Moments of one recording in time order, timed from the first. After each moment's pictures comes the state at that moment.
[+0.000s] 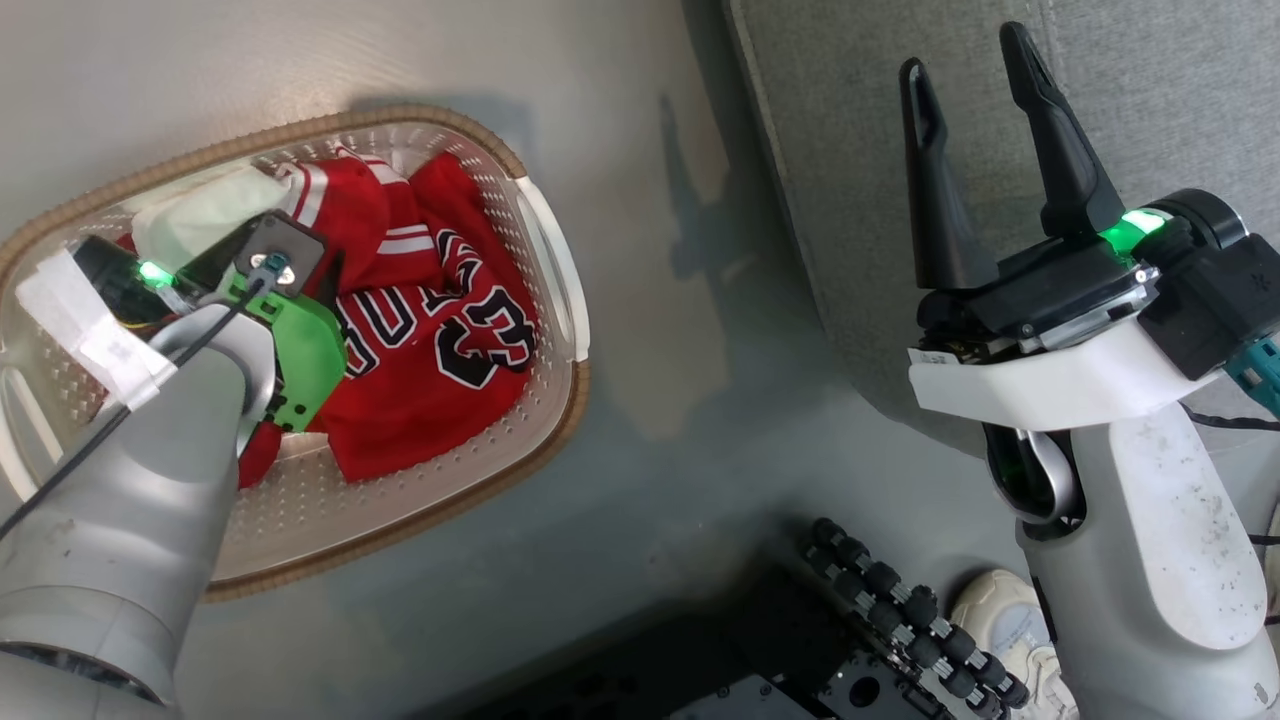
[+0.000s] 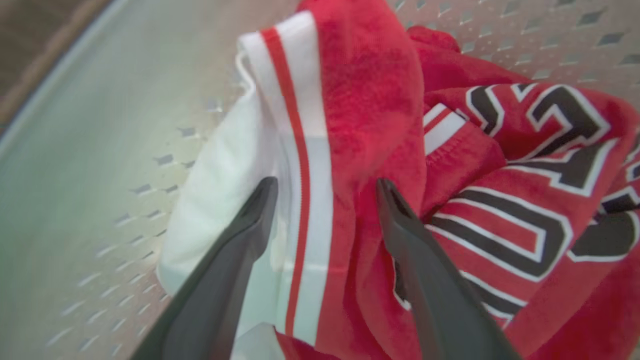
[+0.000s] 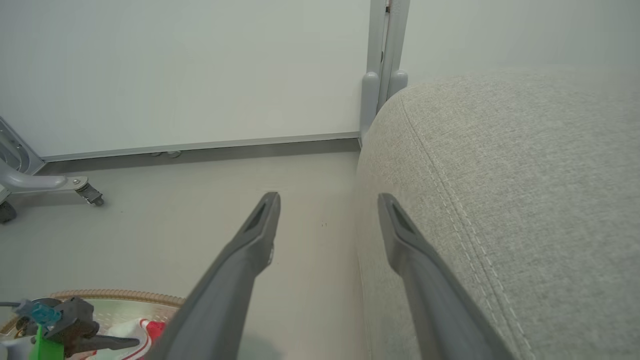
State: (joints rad) left arm -1.01 0.25 -0.73 1.25 -0.16 -0.13 -0.22; right arm -0.49 -0.05 0.16 -0.11 0.25 0.13 -0.26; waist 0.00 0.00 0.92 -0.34
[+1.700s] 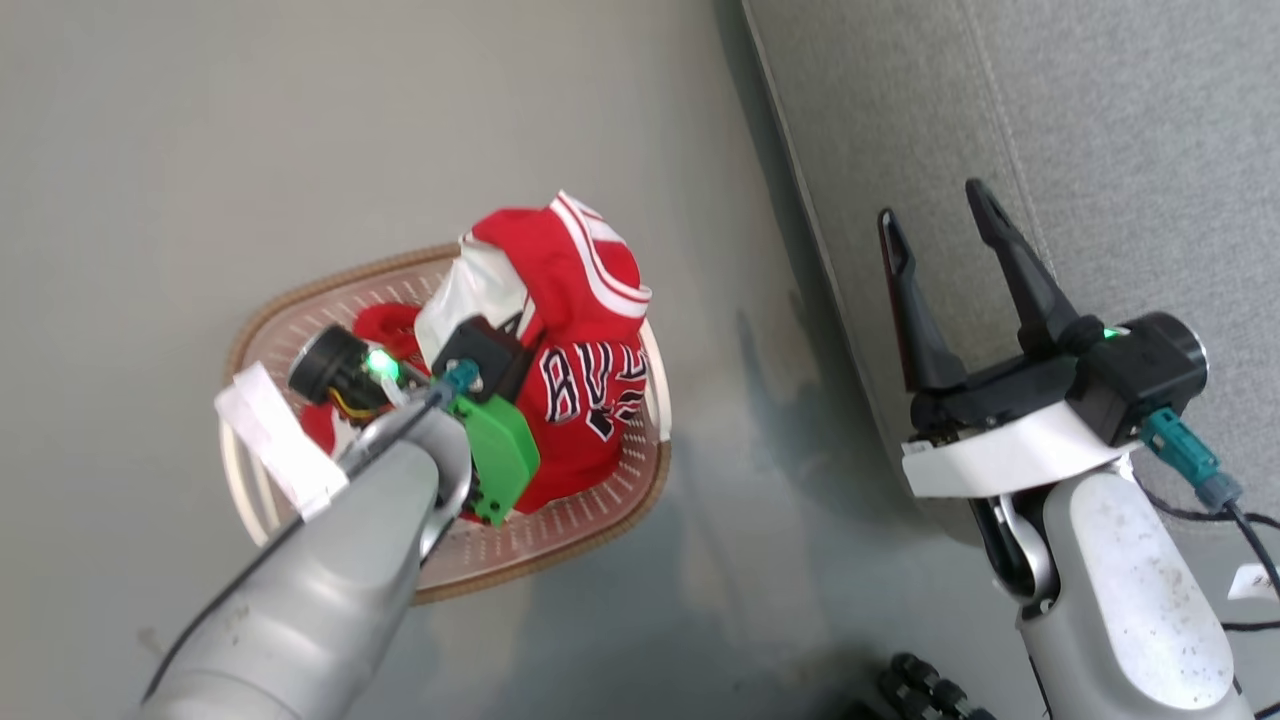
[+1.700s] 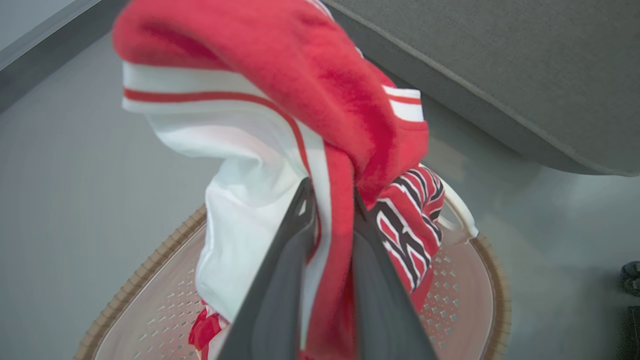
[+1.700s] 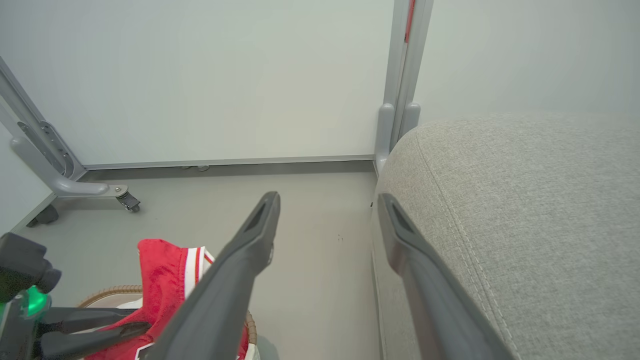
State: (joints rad) left arm -0.83 0.12 -0.86 1.03 -0.34 -0.13 -0.26; right arm -0.35 -0.05 0.14 0.01 0.15 0.13 -0.26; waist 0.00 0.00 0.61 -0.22
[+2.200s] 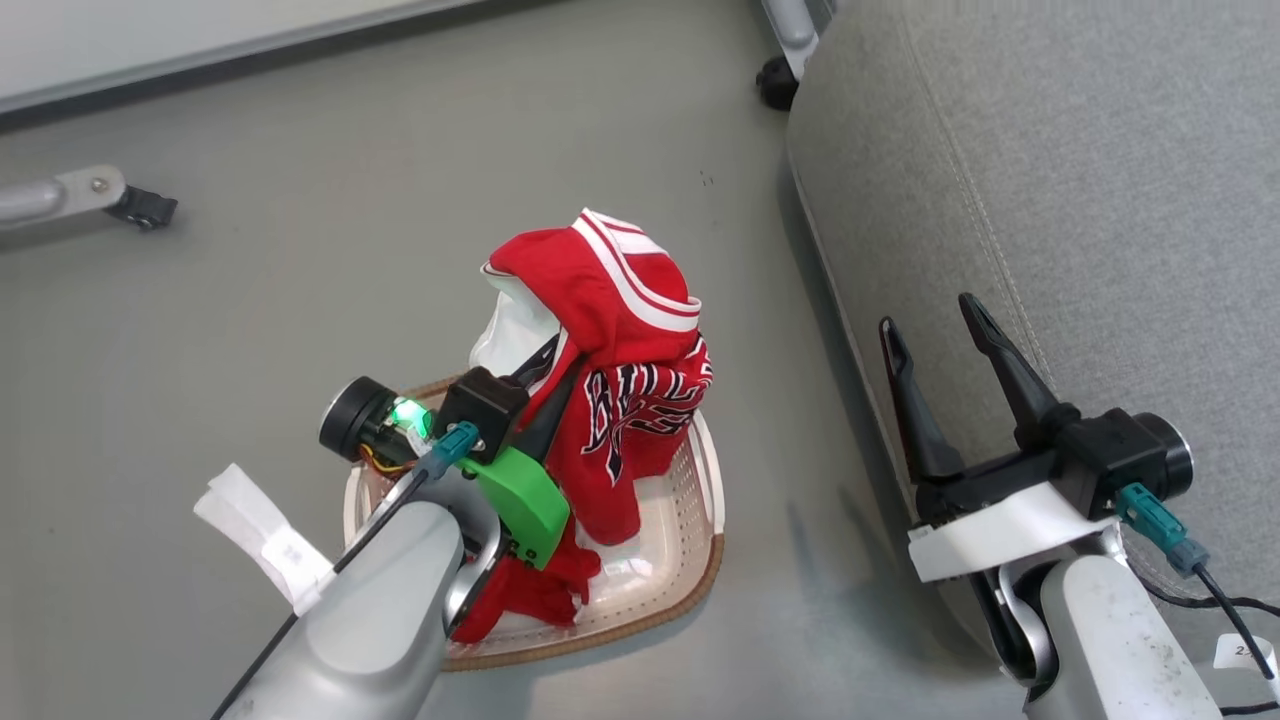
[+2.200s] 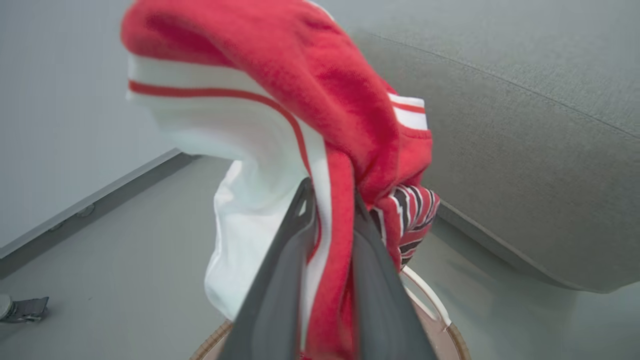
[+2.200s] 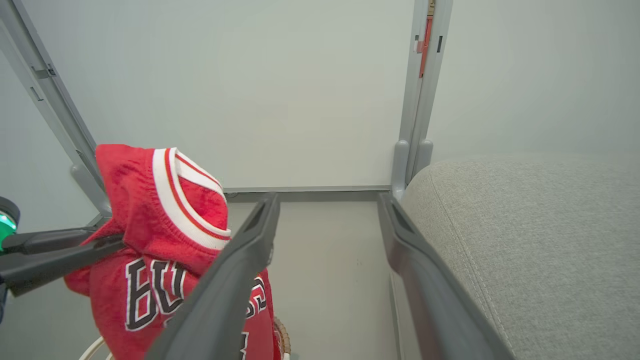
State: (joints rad) left arm -0.60 0.14 -0.68 0.68 -0.31 -0.11 -0.26; right arm -0.22 -0.05 0.12 0.06 0.13 0.13 -0.26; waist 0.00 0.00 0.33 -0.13
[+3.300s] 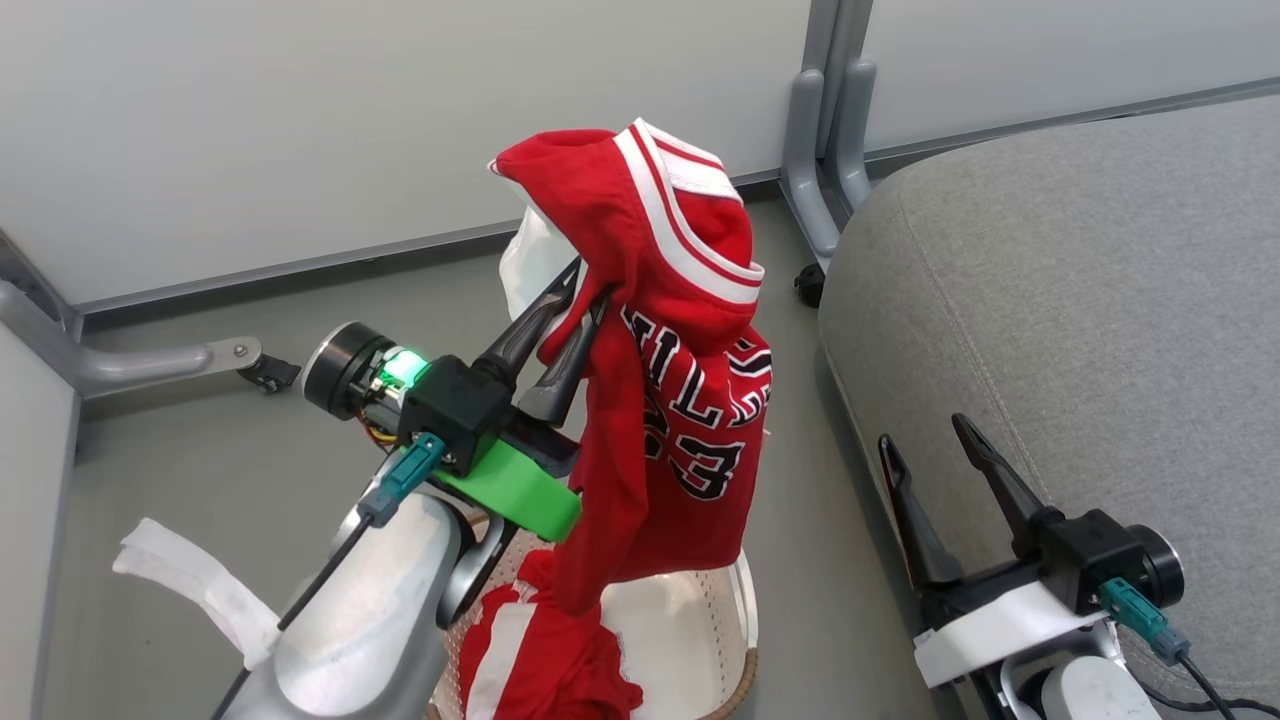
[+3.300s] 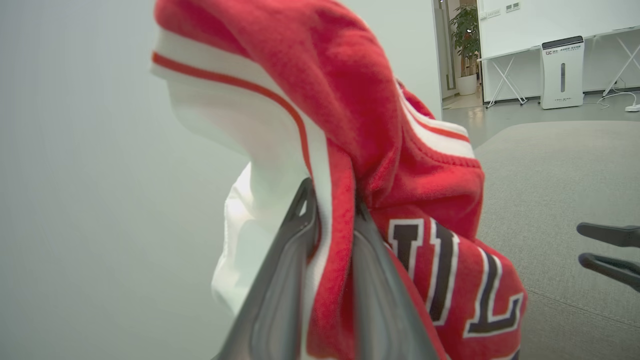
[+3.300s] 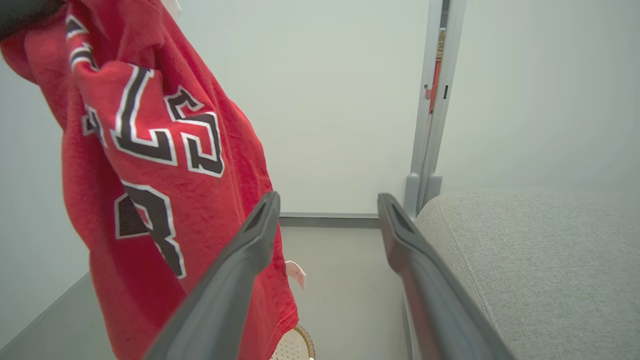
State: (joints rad) left arm -0.49 0.17 -0.54 0.24 -0.23 -0.12 -0.26; right arm -0.05 -0.05 0.13 0.08 0.13 0.13 -0.26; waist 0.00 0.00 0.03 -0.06
